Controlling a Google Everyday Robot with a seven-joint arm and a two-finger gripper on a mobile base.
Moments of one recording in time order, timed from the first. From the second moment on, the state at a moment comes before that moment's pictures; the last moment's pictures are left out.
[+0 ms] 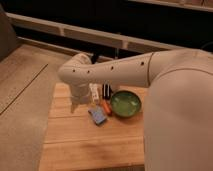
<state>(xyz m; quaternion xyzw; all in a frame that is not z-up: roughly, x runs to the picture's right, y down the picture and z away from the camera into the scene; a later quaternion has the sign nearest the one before) -0.108 0.103 0.703 -0.26 0.23 0.64 0.68</state>
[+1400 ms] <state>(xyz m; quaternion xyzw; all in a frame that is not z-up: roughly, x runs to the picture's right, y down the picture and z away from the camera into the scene) -0.101 -0.013 0.733 -0.09 0.14 0.51 0.84</state>
